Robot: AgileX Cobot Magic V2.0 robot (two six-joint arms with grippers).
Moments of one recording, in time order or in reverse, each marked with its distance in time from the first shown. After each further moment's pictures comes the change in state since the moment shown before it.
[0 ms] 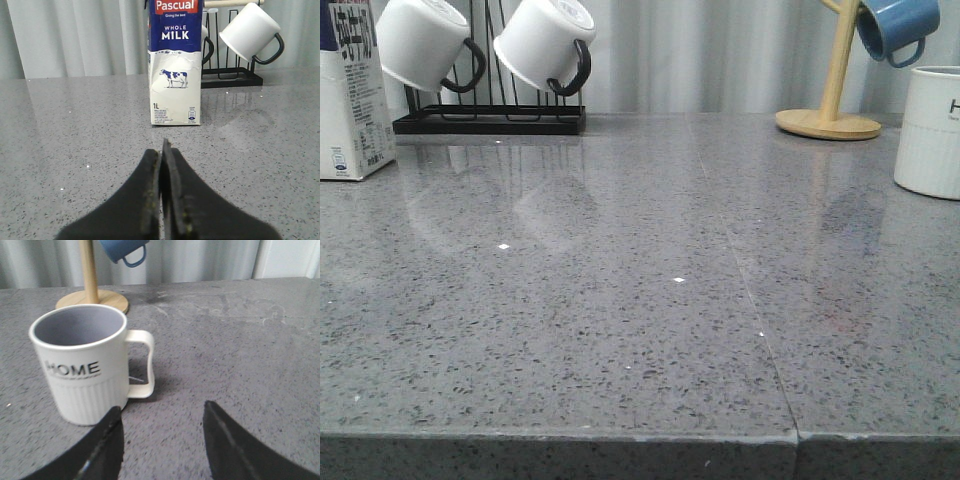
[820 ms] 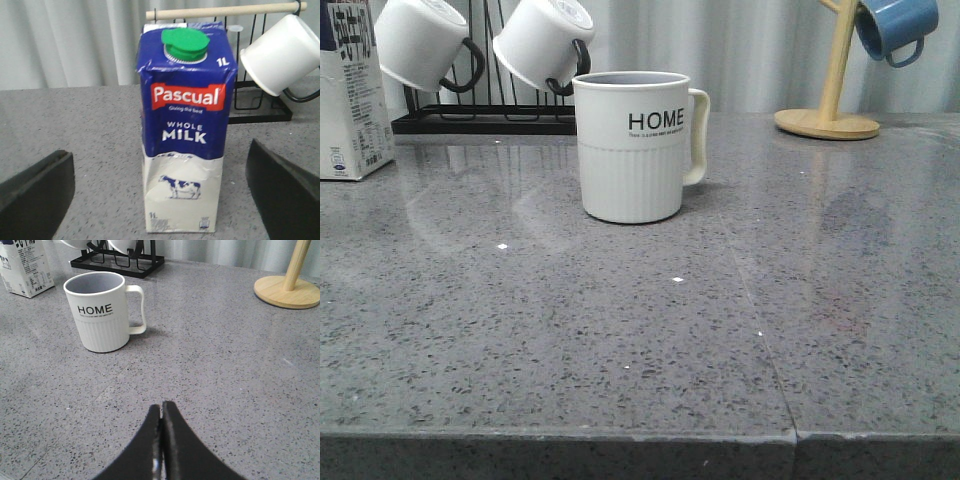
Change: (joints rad) left arm -0.031 1.074 -0.673 0.001 -0.215 0.000; right arm 0.607 -0.571 -0.060 -0.081 0.674 0.102
